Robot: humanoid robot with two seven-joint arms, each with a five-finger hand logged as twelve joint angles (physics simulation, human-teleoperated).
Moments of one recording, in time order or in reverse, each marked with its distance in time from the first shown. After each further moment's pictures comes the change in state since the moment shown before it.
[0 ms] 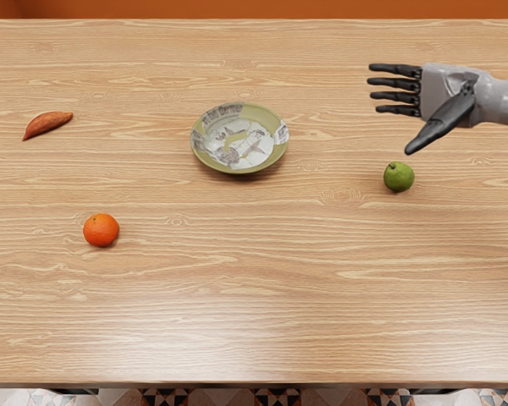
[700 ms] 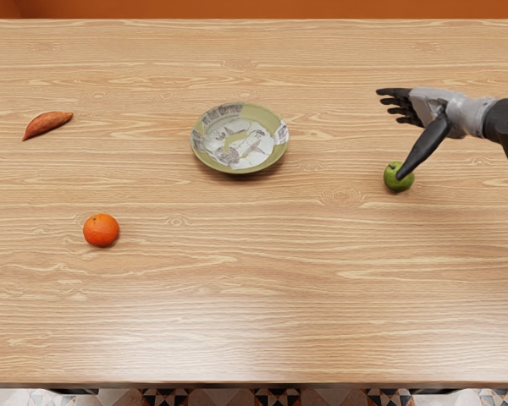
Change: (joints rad) left arm 0.000 0.000 0.000 0.000 0.000 0.000 0.000; right arm -0.015 0.109 -0.025 0.018 -0.521 -0.342 0.006
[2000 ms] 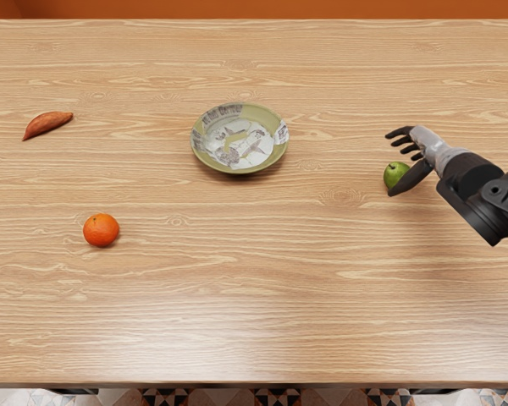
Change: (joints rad) left arm 0.000 0.000 0.000 0.000 0.000 0.000 0.000; right arm -0.058 0.077 -0.194 0.232 -0.189 -0.672 -0.236
